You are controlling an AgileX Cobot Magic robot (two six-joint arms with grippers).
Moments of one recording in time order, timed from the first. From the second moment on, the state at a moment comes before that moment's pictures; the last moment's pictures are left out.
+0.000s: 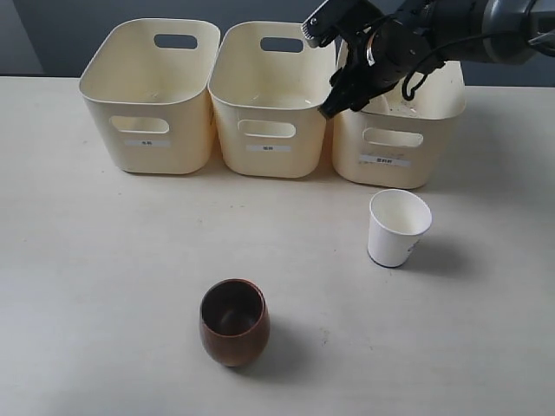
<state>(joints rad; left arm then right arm) -0.07 0.00 0.00 -0.05 0.24 0.12 0.42 1.98 -1.46 -0.54 0.42 0.05</state>
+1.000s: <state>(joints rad) -0.07 0.00 0.00 -0.05 0.24 0.12 0.42 1.49 -1.46 0.13 1.04 -0.54</state>
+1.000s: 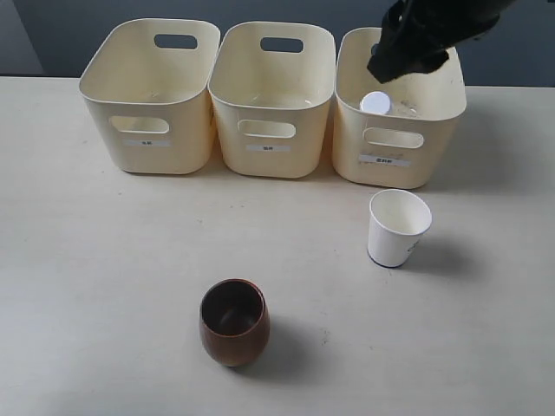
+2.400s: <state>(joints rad) -0.07 0.00 0.00 -0.05 0.24 0.12 0.50 1.77 -1.26 0.11 1.14 -0.52</state>
